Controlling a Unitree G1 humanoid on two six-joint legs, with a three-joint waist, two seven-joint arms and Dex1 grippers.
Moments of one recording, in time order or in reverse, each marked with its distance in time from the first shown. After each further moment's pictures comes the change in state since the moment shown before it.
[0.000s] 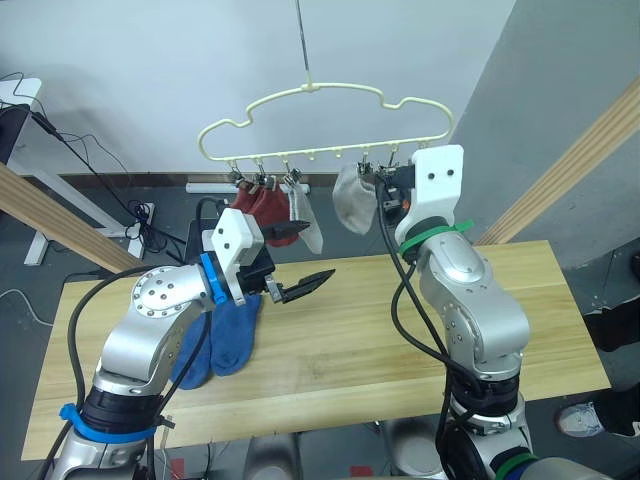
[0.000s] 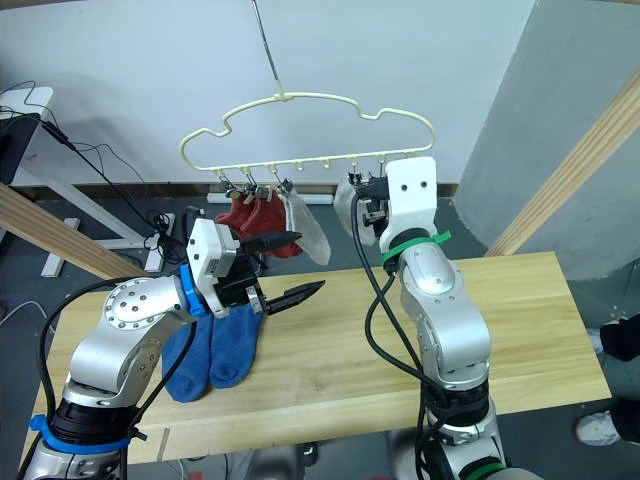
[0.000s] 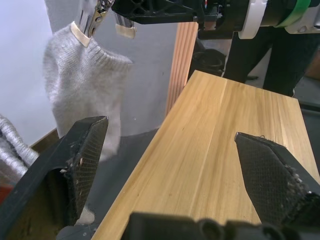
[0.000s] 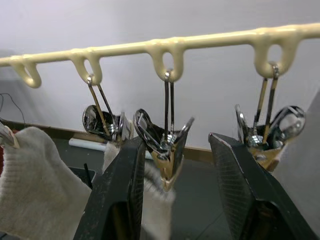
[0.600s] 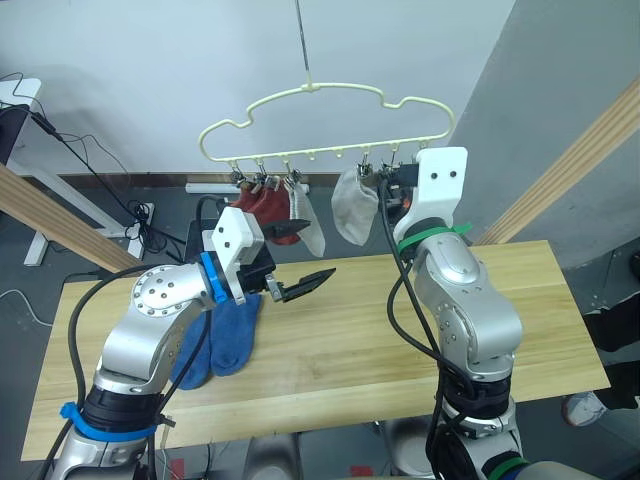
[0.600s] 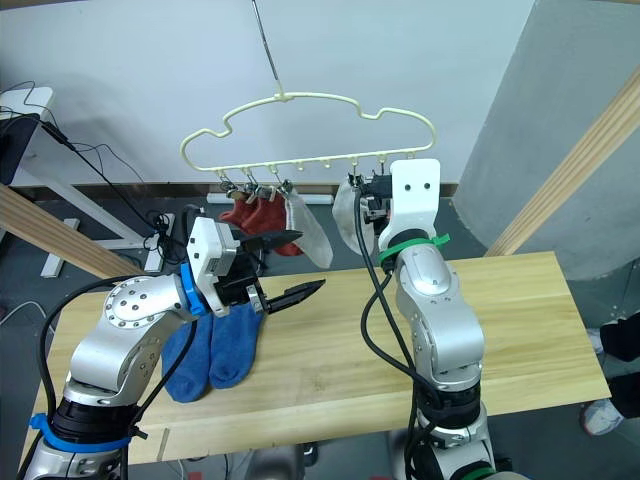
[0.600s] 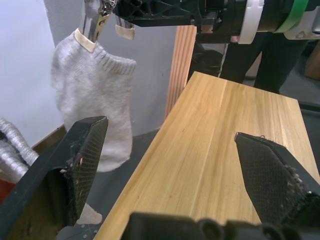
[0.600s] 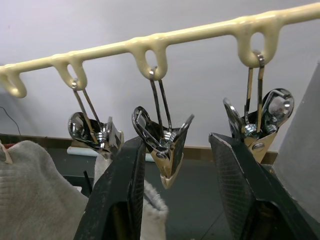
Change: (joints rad) left arm -0.007 -0.001 -0.001 0.001 0.000 0.000 -0.001; right arm 0.003 0.069 -0.035 0.035 -0.013 -0.043 -0.032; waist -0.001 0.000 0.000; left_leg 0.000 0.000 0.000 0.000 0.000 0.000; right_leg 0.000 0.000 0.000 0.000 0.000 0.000
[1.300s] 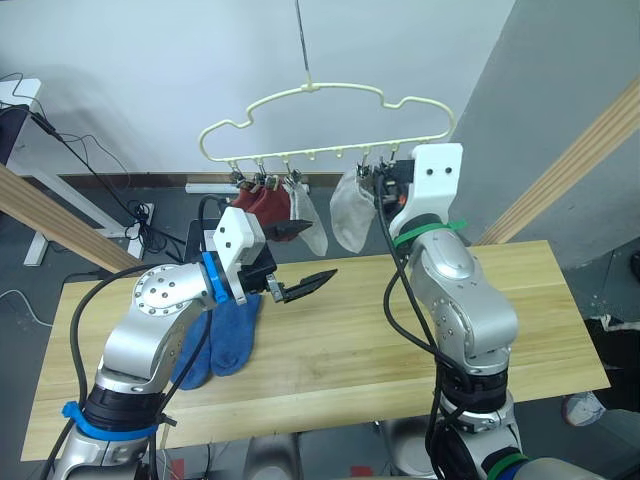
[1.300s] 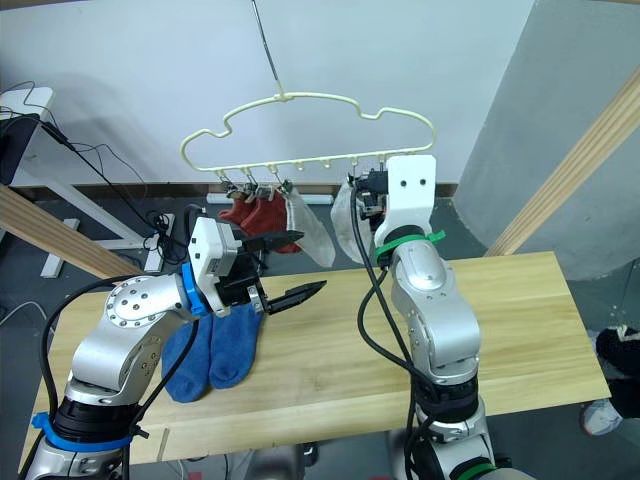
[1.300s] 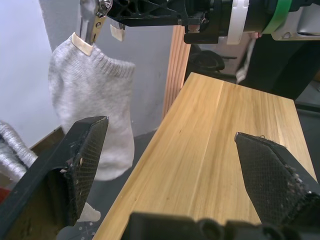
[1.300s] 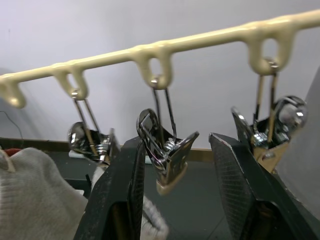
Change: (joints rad) left arm -0.004 -0.006 -0.001 0.002 0.003 0.000 -0.015; right arm -0.023 -0.003 0.015 0.019 0.039 -0.005 -0.020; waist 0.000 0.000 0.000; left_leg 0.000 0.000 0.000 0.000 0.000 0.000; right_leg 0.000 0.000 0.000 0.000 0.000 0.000
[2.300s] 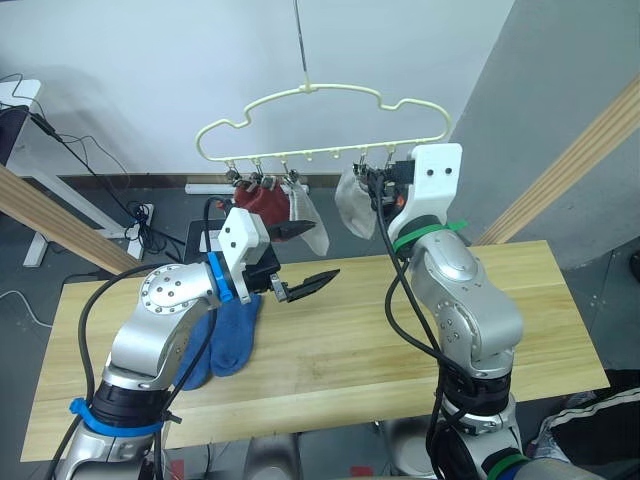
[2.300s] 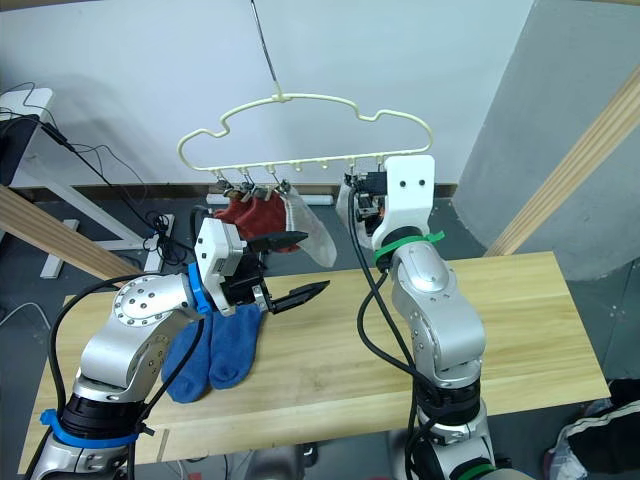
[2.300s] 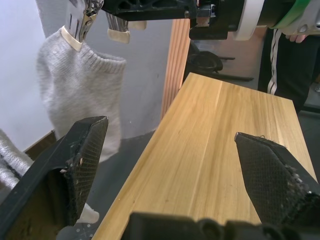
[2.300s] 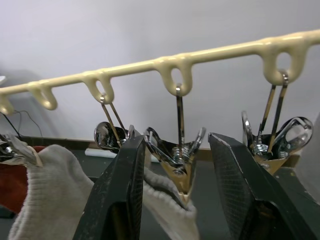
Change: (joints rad) left arm -0.013 -0.016 -0.018 0.029 0.011 -0.017 -0.001; right arm 0.006 0.001 -0.012 -0.031 0.064 0.013 0.036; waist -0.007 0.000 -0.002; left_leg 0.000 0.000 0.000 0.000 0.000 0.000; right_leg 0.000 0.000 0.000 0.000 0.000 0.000
